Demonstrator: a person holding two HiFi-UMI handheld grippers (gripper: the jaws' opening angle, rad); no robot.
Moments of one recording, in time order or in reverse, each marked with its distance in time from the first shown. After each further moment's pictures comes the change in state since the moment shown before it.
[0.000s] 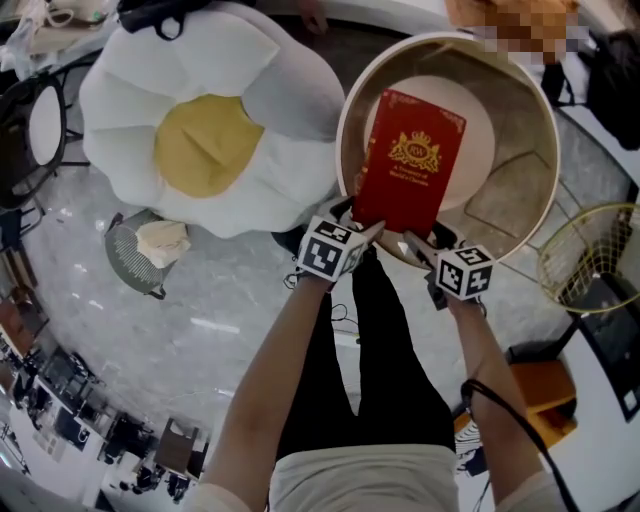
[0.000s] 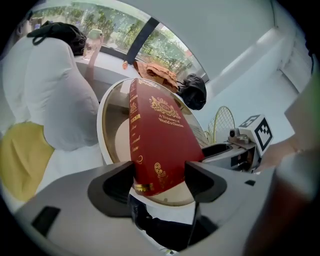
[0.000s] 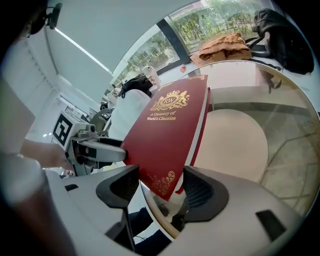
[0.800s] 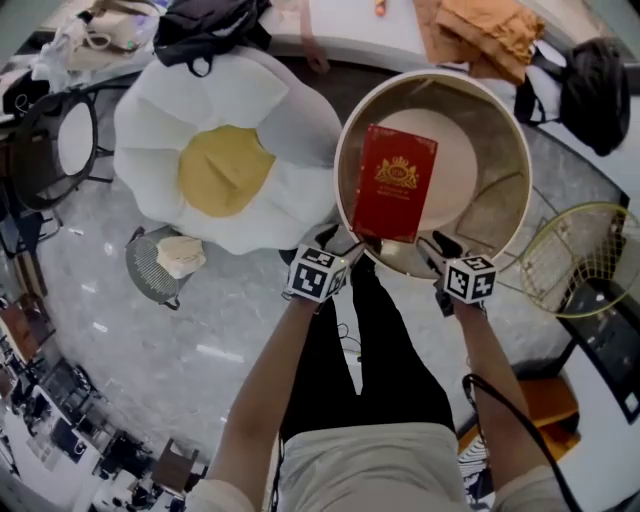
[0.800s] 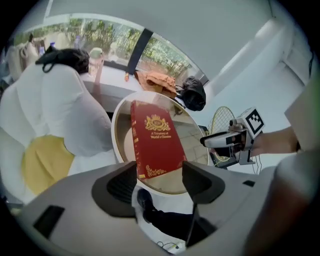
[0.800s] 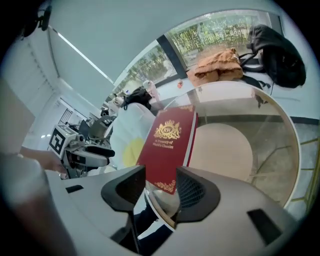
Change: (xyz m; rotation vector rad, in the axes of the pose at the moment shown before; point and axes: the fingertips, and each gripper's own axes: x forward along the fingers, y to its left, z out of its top) left arm -0.074 -0.032 0.006 0.025 -0.001 0.102; right arm -0.078 -0.011 0.030 0.005 -0.060 -0.022
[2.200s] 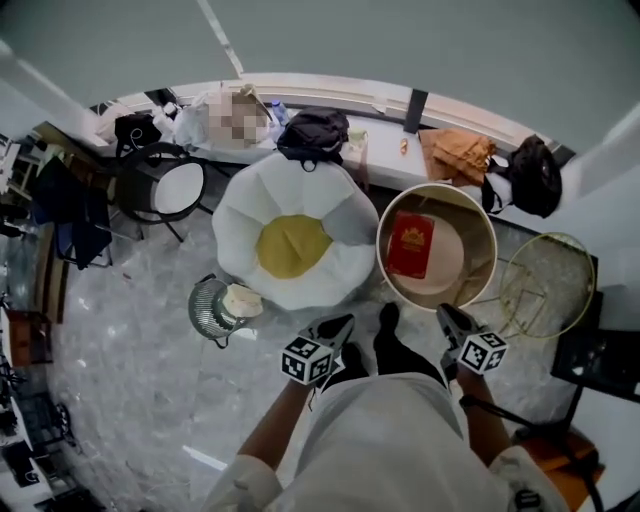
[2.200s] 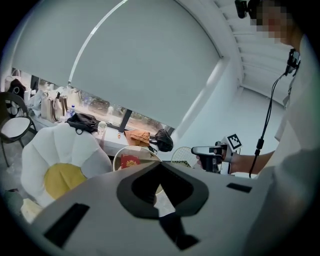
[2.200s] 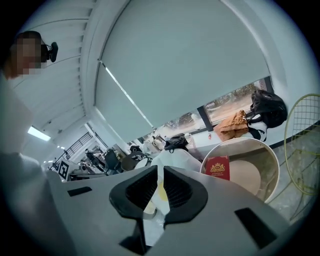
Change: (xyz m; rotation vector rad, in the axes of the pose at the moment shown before) left arm -0.438 -0.170 -0.060 0.091 -0.515 -0.105; right arm -0.315 0.323 0.001 -0.069 -0.497 0.161
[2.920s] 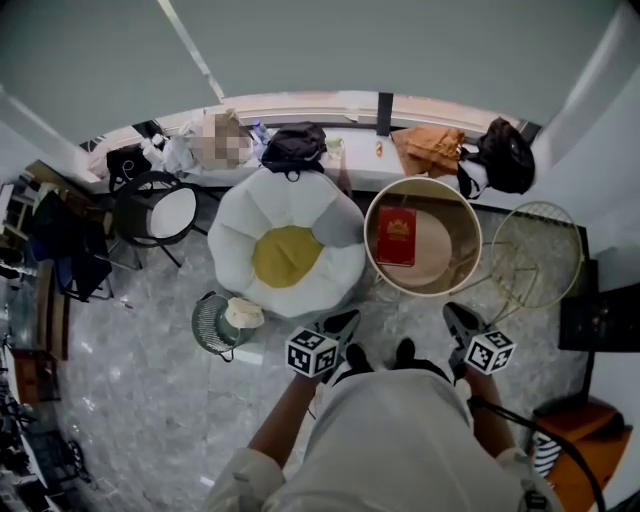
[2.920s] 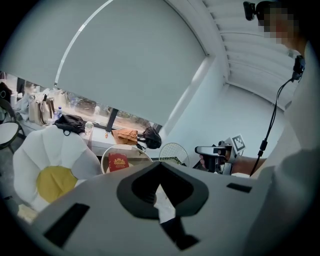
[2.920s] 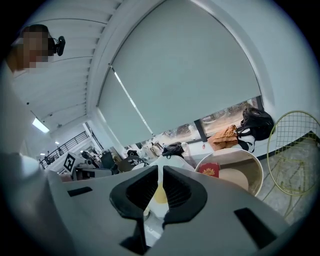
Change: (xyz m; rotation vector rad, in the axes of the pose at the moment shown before) left arm -0.023 -0.066 -0.019 0.072 0.021 -0.112; right arm -0.103 0.039 -0.021 -0.088 -0.109 -0.058
